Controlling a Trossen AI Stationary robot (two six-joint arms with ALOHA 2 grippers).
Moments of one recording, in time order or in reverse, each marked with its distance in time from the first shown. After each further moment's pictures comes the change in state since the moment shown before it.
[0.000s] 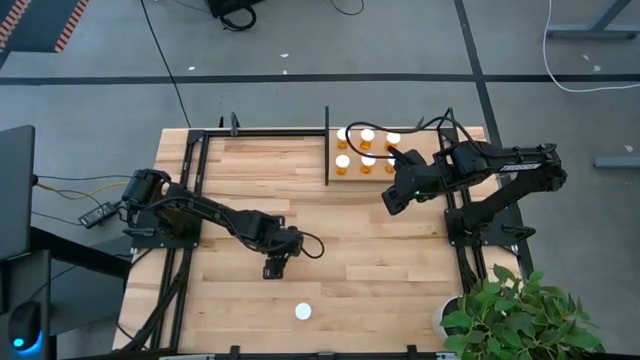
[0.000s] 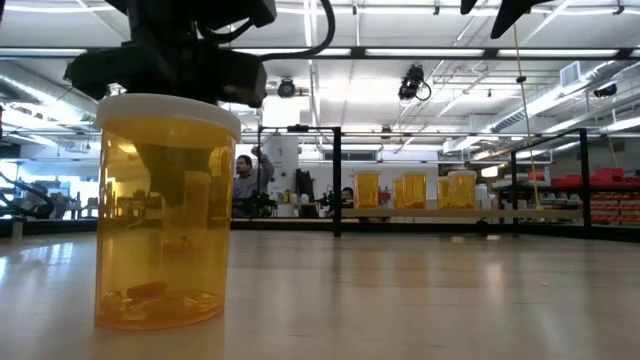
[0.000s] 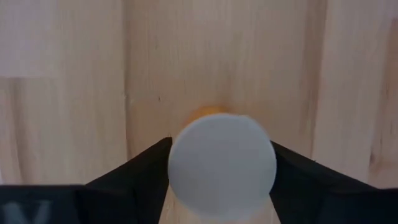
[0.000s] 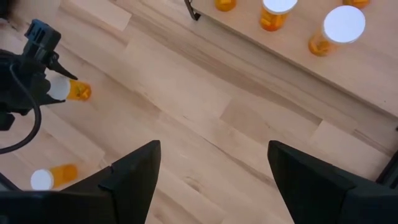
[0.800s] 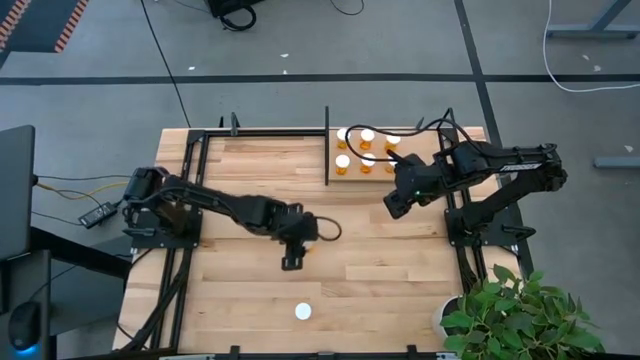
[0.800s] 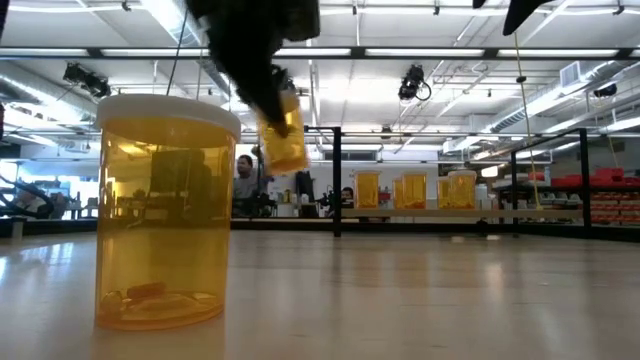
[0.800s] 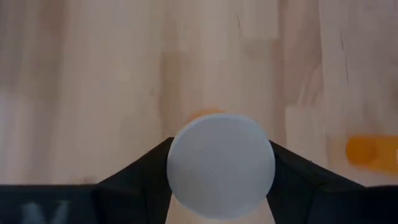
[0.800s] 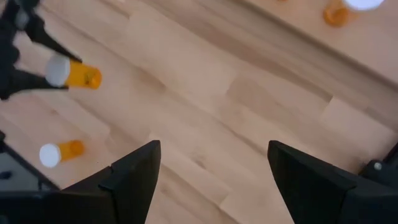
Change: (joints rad) left arm 0.080 0.000 0.227 0.006 -0.012 0.082; right arm 0.000 -0.003 0.000 -0.019 -0.106 0.005
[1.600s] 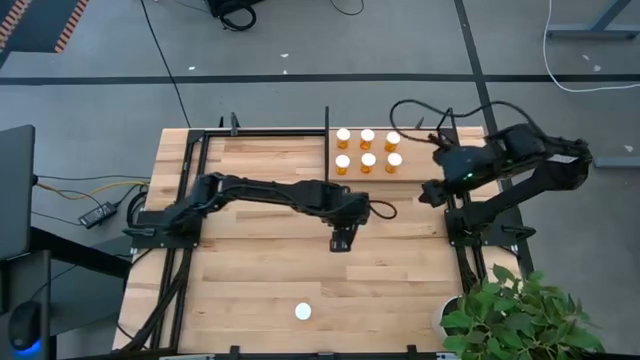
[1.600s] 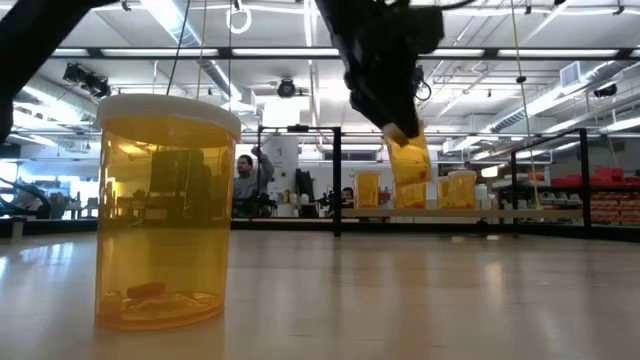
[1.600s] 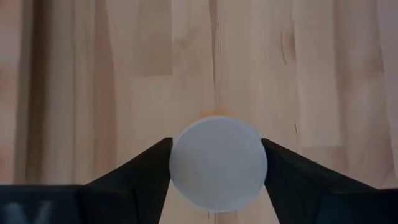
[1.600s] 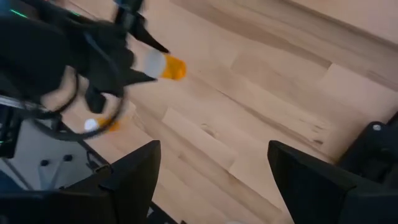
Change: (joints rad) left arm 0.123 0.503 0.725 -0.235 -0.014 0.186; right arm 0.007 -0.237 0.000 -0.096 -0.087 0.076
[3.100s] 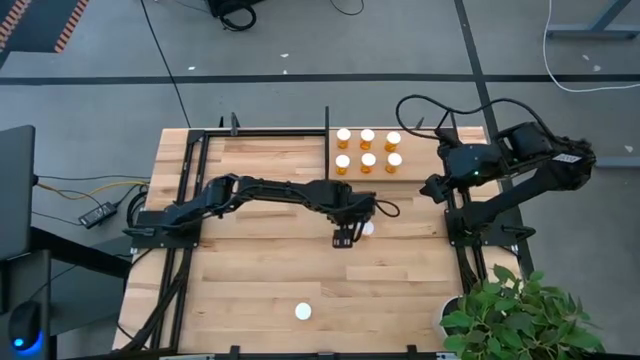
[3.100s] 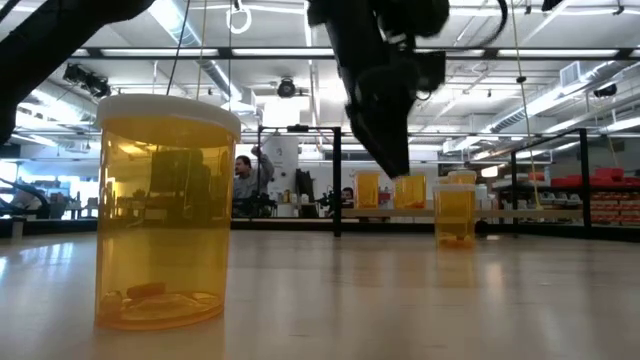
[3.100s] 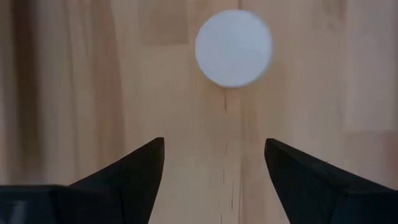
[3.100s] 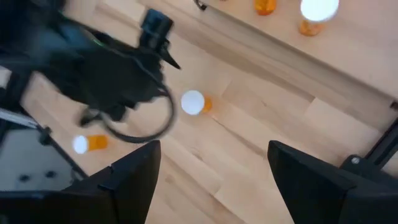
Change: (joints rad) left arm 0.034 0.105 0.083 -0.096 -0.001 0.036; right arm 0.000 -0.013 -0.003 0.003 0.107 -0.089
